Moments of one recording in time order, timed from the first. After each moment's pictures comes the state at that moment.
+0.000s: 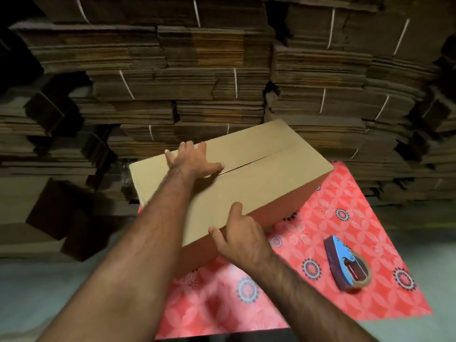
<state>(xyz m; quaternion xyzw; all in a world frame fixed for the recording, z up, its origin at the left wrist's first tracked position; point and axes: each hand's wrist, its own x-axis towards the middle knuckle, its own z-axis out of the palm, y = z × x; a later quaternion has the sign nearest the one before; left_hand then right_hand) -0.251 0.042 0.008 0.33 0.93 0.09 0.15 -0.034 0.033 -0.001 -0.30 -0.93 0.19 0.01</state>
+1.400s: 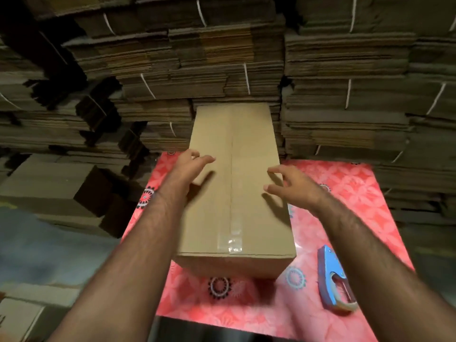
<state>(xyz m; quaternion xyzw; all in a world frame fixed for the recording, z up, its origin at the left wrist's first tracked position) -0.152 0.087 0.004 0.04 0.85 0.50 0.18 0.036 0.286 0.004 -0.22 -0.90 0.38 -0.01</state>
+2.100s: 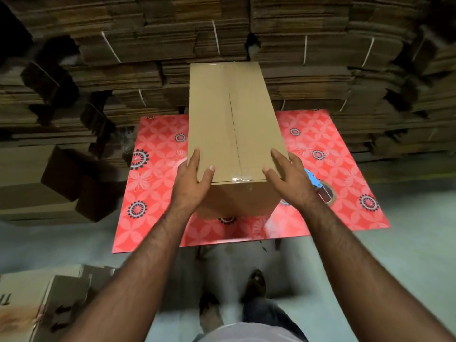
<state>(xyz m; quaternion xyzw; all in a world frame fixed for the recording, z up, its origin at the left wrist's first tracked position) -0.013 -0.072 -0.051 0.28 0.86 0.41 0.14 0.162 0.115 -0.041 -0.37 -0.86 0.33 0.11</state>
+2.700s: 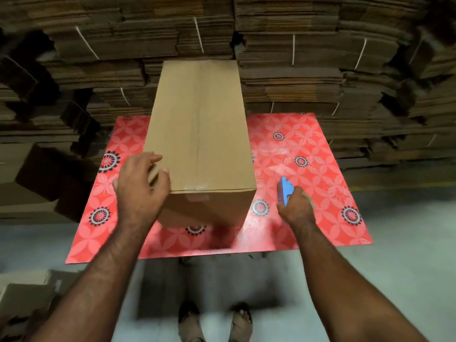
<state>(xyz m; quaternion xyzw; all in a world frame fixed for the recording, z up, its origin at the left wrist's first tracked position) 0.005 -0.051 -0.034 0.32 0.86 0.38 -0.11 0.223 0.224 -0.149 -0.54 -0.80 0.25 0.01</state>
